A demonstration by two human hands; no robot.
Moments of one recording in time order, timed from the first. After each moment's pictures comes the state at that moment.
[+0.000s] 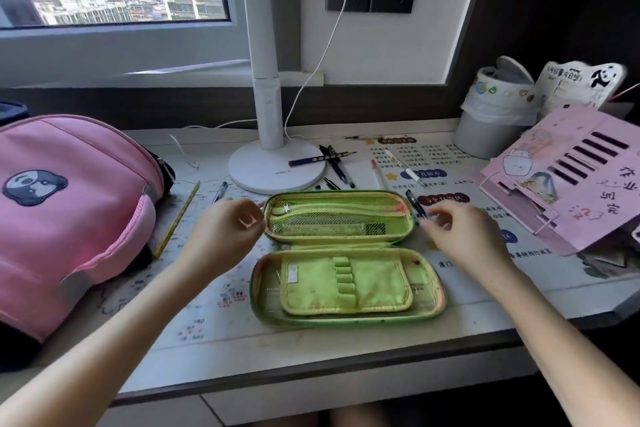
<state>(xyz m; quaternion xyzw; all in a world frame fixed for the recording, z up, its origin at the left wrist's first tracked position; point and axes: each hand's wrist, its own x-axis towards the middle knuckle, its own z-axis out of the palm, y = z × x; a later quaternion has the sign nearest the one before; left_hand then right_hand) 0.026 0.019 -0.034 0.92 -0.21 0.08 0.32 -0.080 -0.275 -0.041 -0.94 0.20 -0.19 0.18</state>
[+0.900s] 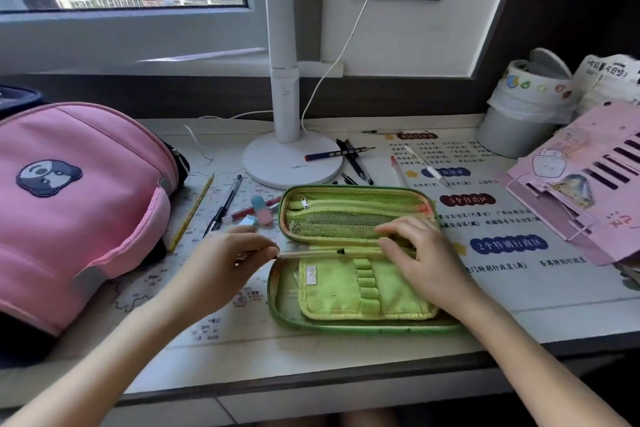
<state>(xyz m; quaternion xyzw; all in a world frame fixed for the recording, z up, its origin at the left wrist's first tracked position) 0.014 0.055 -0.058 0.88 -0.35 0.07 0.31 -0.067 -0.215 -0.068 -0.95 0.02 -0.18 0.27</state>
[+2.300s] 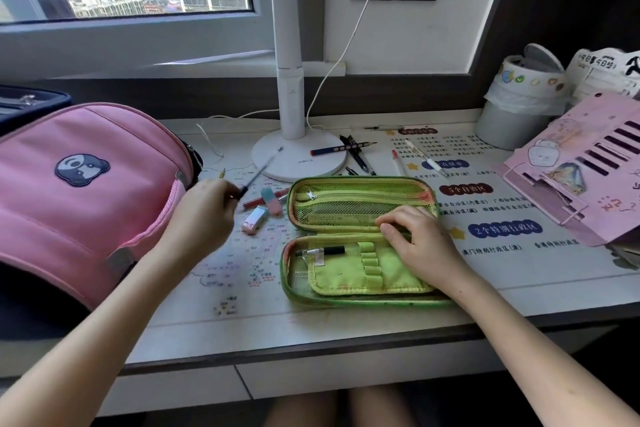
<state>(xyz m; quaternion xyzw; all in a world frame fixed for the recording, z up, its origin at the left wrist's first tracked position) 0.033 0.066 -0.024 0.95 -0.17 0.10 0.24 -0.066 -0.213 -0.075 -0.94 0.01 -0.17 0.28</state>
